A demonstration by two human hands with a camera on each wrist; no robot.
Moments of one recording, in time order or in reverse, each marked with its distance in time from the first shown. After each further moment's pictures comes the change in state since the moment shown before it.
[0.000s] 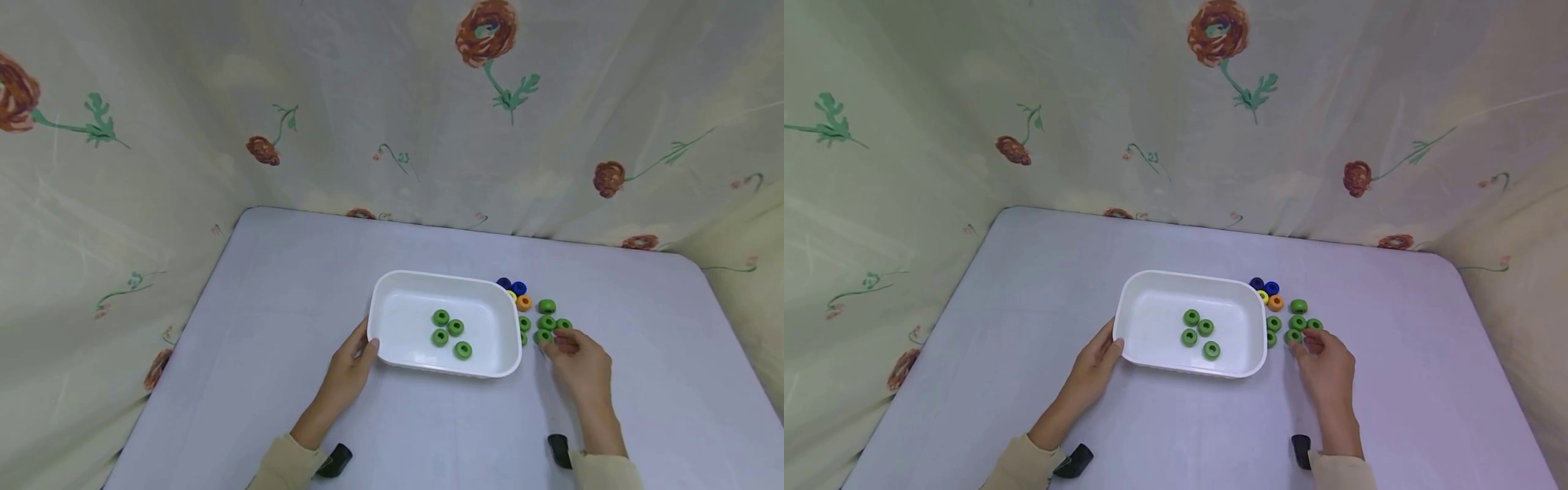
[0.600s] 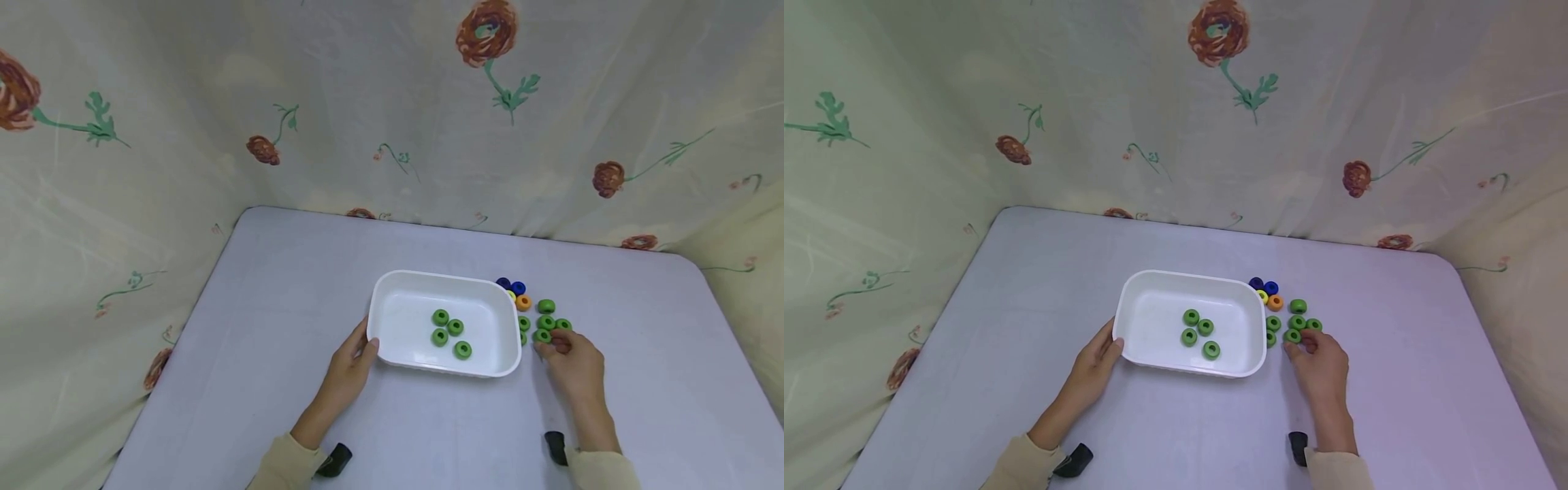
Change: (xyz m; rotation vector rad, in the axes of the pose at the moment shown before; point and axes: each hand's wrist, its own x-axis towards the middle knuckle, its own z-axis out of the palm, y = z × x) left_hand 0.000 -0.001 0.000 0.008 0.003 0.001; right_hand 0.000 -0.001 0.008 -0.030 -0.027 0.004
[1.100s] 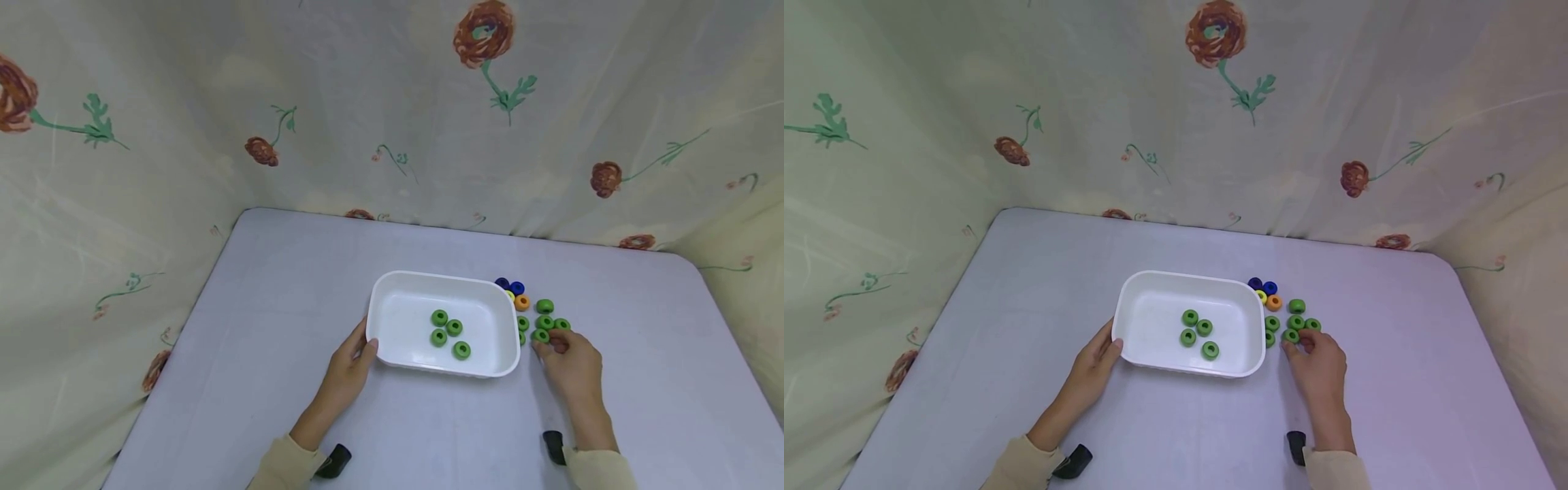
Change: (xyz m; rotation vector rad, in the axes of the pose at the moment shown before) left_hand 0.000 0.001 0.001 0.002 0.001 0.004; right_hand 0.000 -0.003 0.002 -0.031 0.028 -0.034
